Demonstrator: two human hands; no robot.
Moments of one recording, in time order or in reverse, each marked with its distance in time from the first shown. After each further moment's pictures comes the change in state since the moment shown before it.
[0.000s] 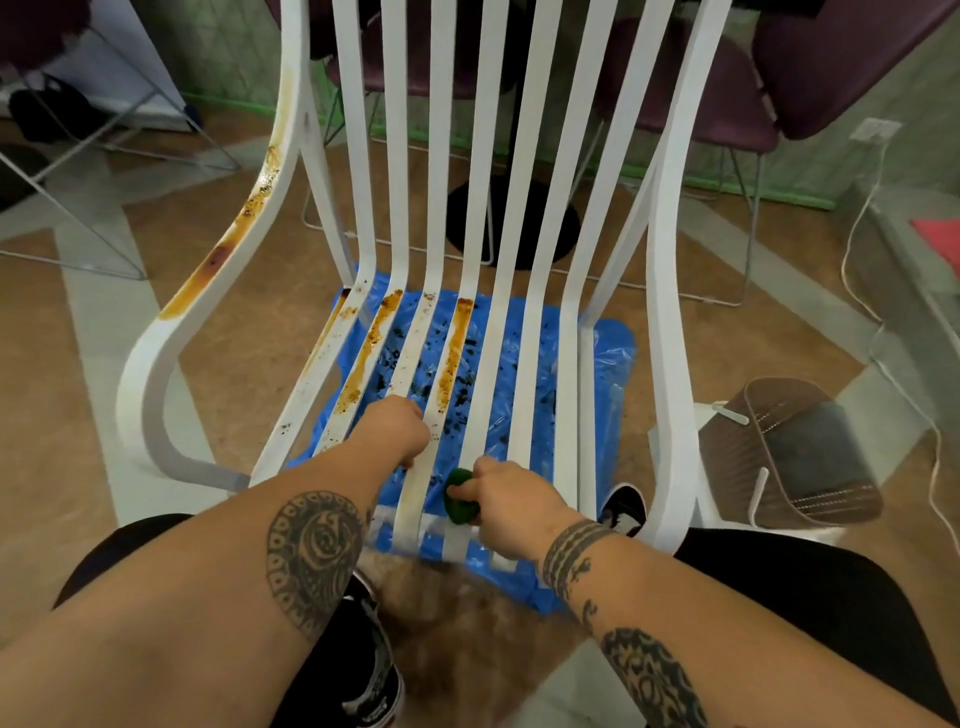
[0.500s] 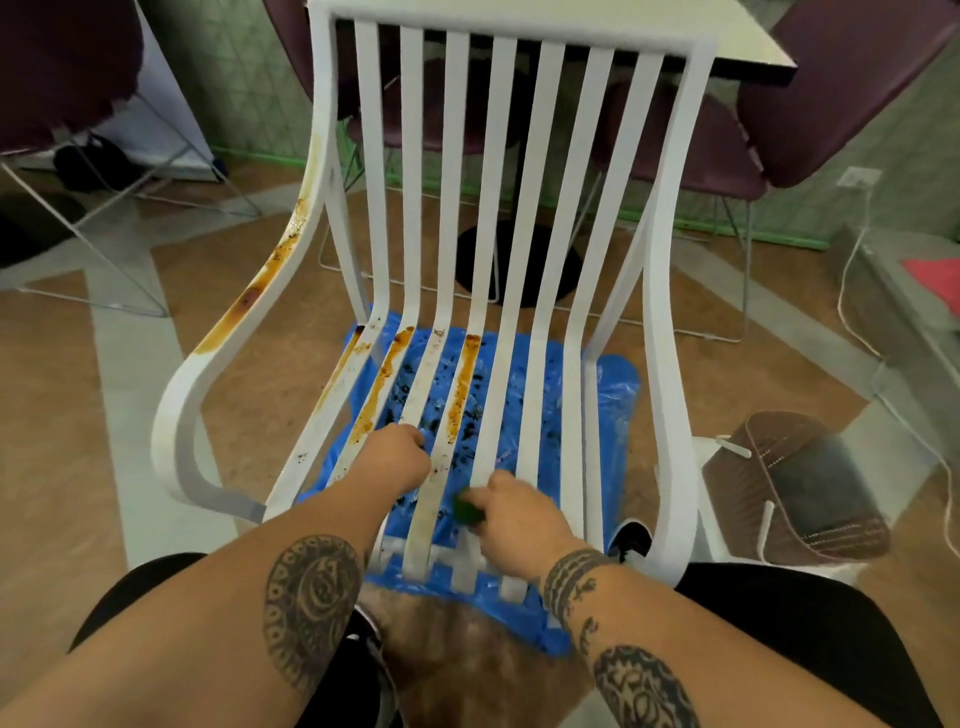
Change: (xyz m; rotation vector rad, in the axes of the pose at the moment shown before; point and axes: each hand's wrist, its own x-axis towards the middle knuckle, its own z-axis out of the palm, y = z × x) left_hand -0.021 -0.012 -0.007 -0.110 0.131 0.065; right_hand 0.000 -0.010 -0.003 0.137 0.155 0.108
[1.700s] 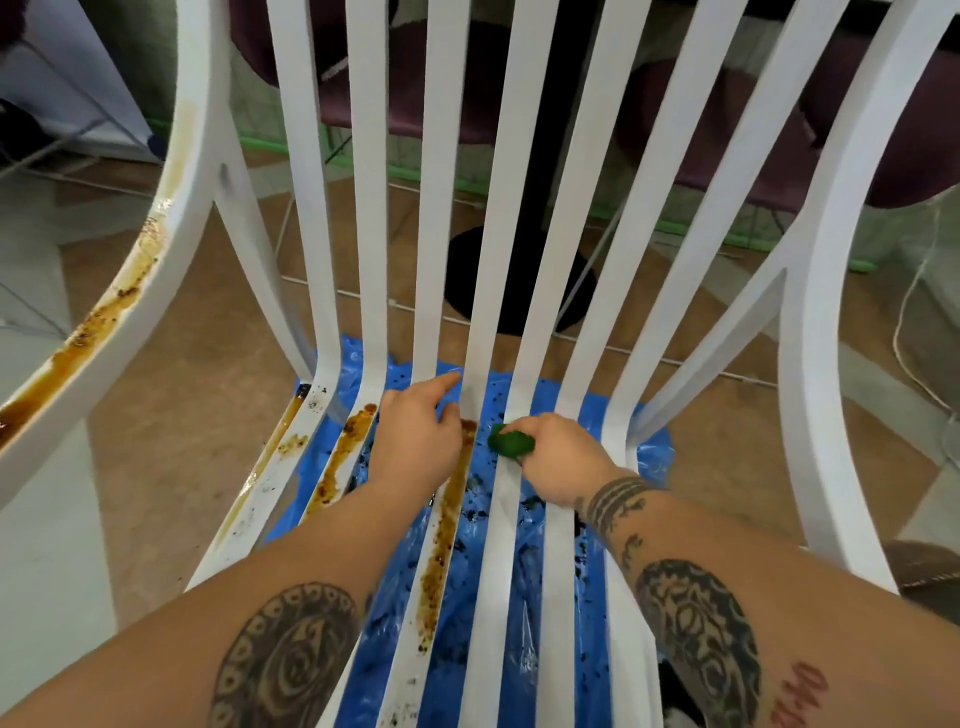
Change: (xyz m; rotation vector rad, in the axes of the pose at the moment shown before) left_hand 0.231 0.069 -0.017 -0.516 0.365 0.220; right_hand 0.258 0.133 -0.098 0.252 0.074 0.191
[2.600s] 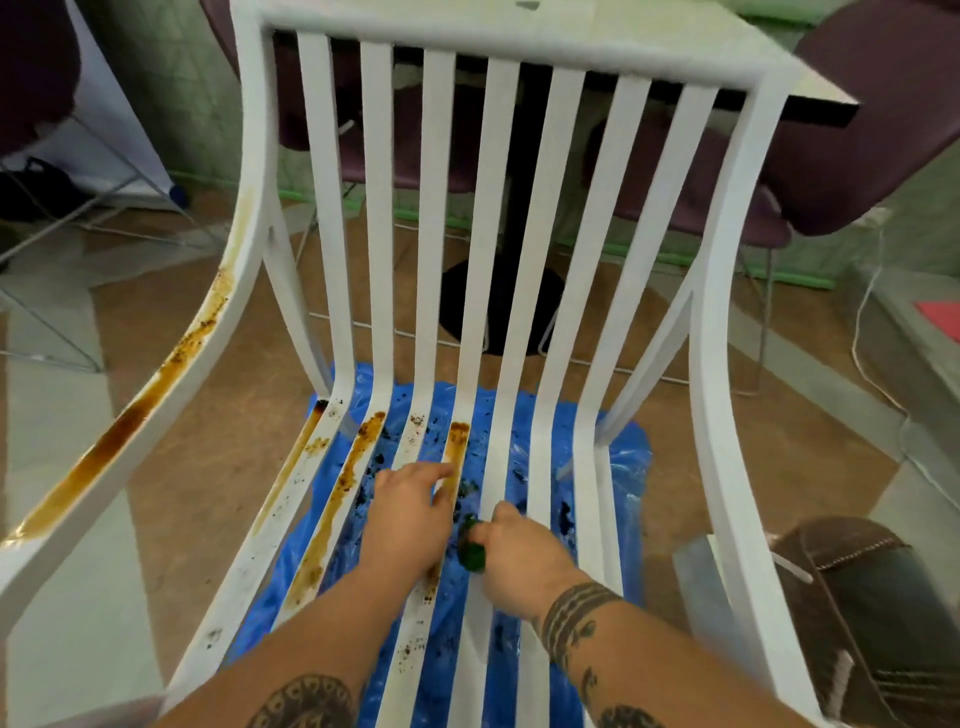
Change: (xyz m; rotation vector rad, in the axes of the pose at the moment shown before) left_hand -0.101 -0.006 -0.018 0.191 -0.098 -0.018; right_hand -0.126 -0.041 0.048 -0.320 -0.176 -0.076
